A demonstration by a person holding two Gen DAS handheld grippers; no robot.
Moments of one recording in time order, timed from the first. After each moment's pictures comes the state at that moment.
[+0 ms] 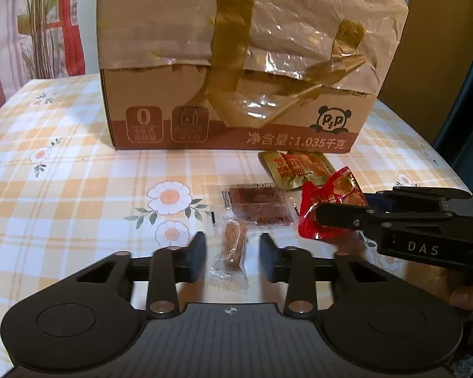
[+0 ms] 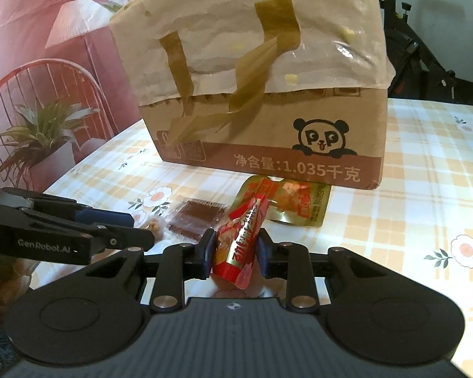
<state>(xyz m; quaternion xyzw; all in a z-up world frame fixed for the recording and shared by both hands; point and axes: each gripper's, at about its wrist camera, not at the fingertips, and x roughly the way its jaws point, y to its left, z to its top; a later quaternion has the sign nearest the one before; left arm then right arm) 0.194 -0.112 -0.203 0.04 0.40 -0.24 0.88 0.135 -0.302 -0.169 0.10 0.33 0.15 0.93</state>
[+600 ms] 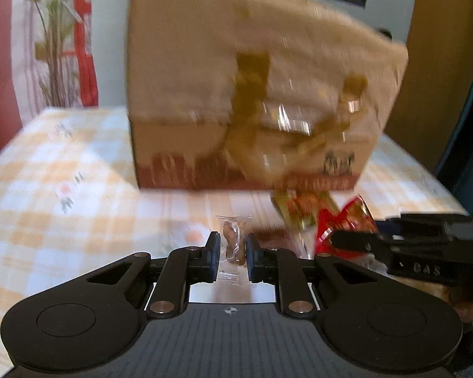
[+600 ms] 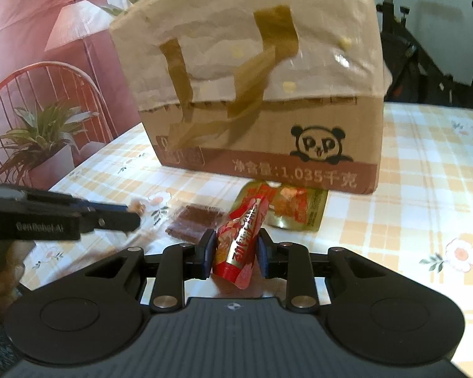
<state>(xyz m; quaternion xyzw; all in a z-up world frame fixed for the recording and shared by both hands) 0.191 -0.094 -0.166 0.03 0.33 -0.23 0.92 0.130 -0.302 -0.162 0.10 0.32 0.15 0.93</state>
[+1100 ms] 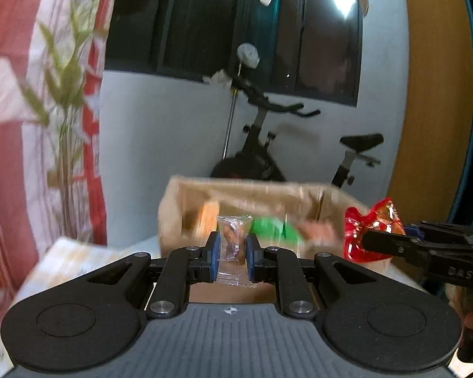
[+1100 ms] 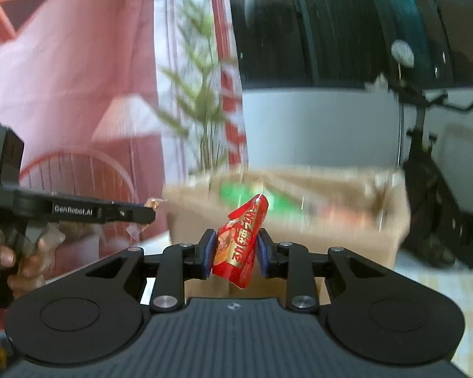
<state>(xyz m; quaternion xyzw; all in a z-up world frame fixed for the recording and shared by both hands) 0.239 -0.090 -0.021 0.00 0.16 -0.23 0.96 0.141 -0.303 -0.012 0.04 0.12 0.18 0.97</state>
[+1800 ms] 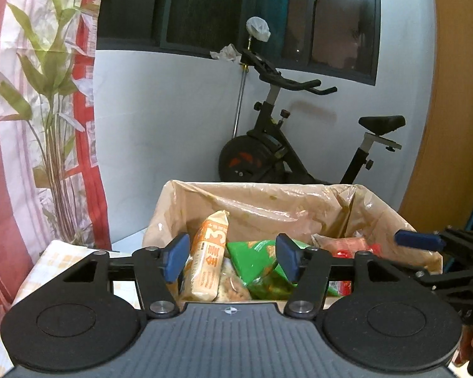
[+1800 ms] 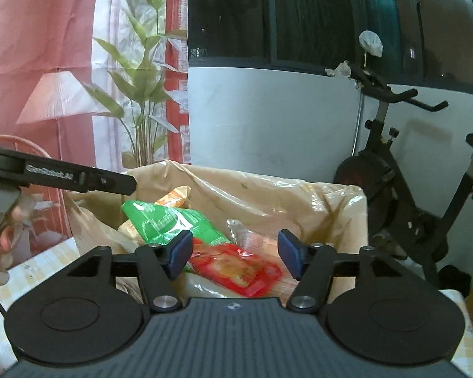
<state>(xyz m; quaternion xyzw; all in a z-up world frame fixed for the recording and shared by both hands) 0.308 -0.118 -0.020 0.02 0.22 -0.21 0.95 0.222 -0.320 -0.008 0.00 0.18 0.09 0.98</state>
